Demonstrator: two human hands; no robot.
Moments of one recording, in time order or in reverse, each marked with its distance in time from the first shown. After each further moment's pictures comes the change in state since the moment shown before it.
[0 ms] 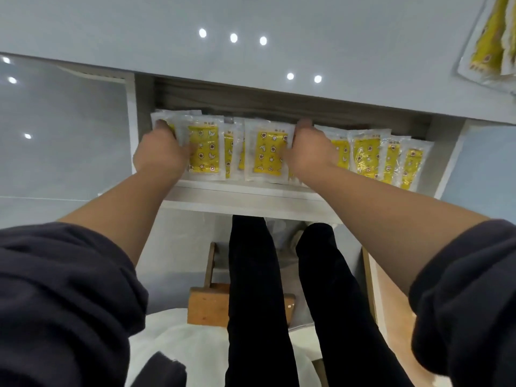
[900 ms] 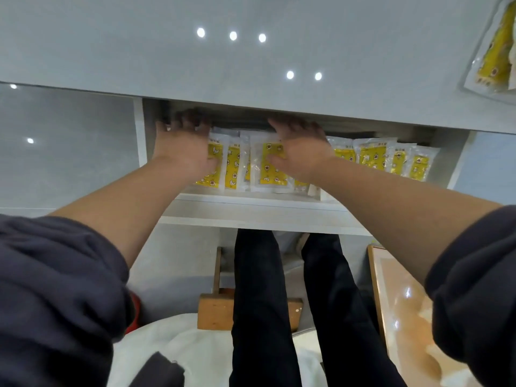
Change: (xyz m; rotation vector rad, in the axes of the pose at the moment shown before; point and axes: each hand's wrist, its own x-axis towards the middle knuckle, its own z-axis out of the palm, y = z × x) left_hand 0.019 0.028 -0.017 0.676 -0.064 0.501; right_hand 0.021 -0.009 -0.011 -0.274 -0.105 -0.412
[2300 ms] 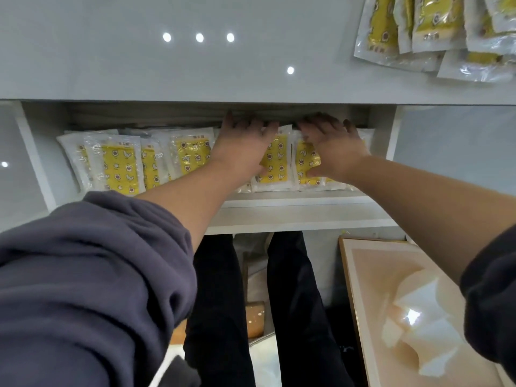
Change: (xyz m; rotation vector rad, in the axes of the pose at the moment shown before) left_hand 0.032 0.219 -0.025 0.070 0.226 0.404; right_hand -0.067 0.186 0.026 -0.107 -0.021 0.105
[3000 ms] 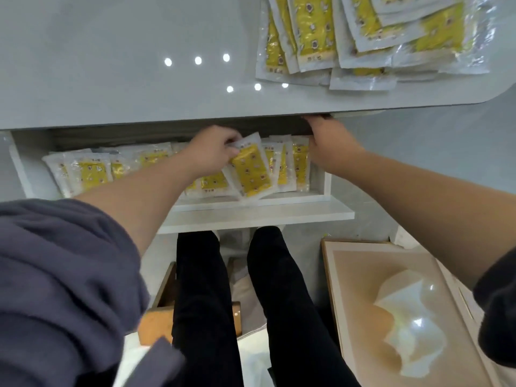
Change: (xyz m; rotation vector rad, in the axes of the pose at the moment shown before) left_hand 0.006 0.042 -0.077 -0.842 -0.177 -0.273; right_hand -0.058 0.073 -0.042 0.454 0.155 0.115
